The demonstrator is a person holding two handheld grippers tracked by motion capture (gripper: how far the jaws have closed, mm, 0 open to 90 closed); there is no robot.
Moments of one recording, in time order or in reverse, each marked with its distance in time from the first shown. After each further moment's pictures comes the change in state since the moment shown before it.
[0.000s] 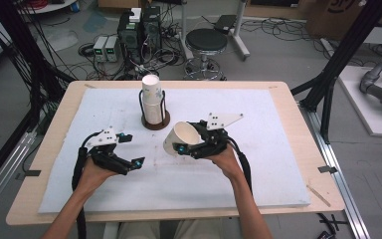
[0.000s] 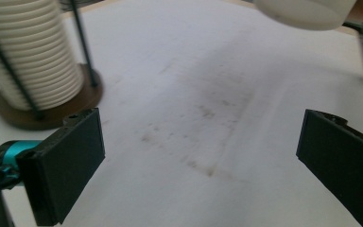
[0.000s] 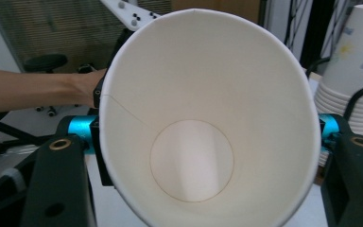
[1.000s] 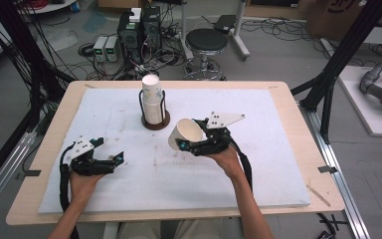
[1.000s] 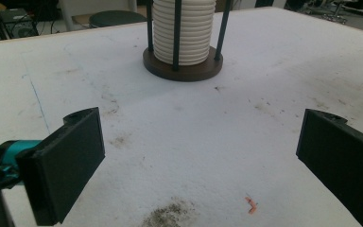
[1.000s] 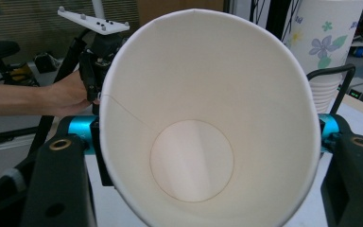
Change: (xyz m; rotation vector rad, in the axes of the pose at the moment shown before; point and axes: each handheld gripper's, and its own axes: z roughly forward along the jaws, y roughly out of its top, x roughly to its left) left arm 0.018 -0.053 -0.029 -0.123 0.335 -0.109; right arm 0.001 0.002 -0.005 0.050 -0.138 -0.007
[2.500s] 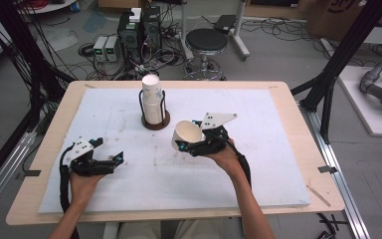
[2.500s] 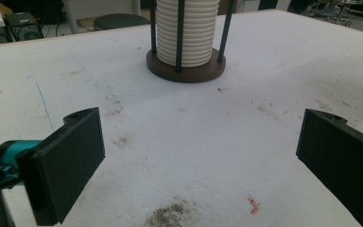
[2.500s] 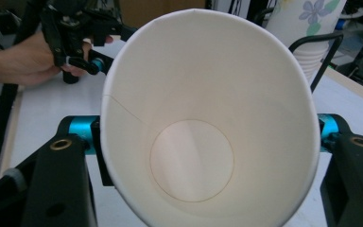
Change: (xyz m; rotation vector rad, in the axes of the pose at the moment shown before) left arm -0.001 -0.001 0.000 -0.005 0.009 -0.003; right arm 0.000 0.000 0.008 0.155 -0.093 -0.044
